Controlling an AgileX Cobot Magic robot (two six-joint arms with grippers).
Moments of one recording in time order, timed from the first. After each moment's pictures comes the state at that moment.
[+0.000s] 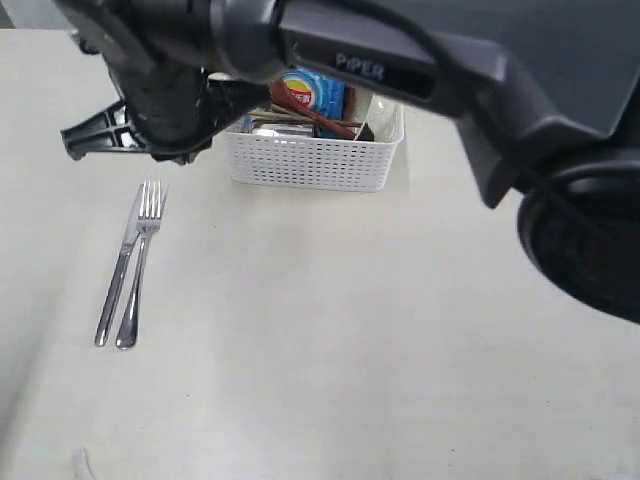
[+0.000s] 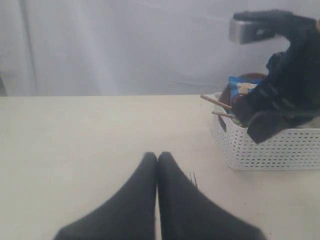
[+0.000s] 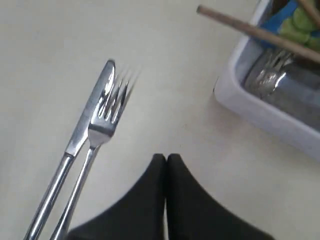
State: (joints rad) left arm -0.16 0.00 0.00 -0.03 0.22 -0.04; right arm 1.01 2.21 -1.99 -0.28 1.07 0.65
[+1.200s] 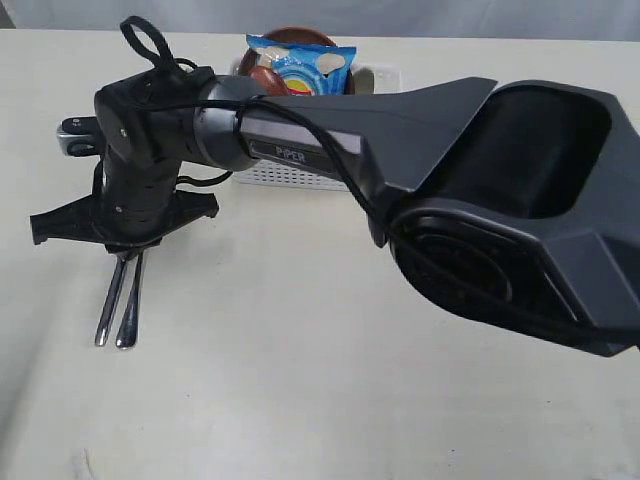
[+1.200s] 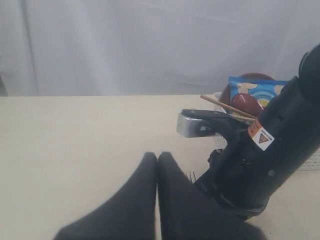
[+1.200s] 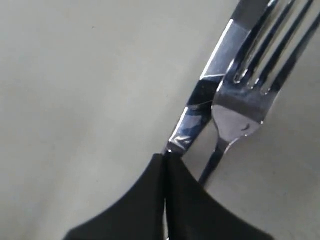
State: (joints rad) left arm -0.16 0.00 0.00 -0.03 0.22 -0.04; right arm 1.00 2.43 -1.99 0.21 0.81 0.41
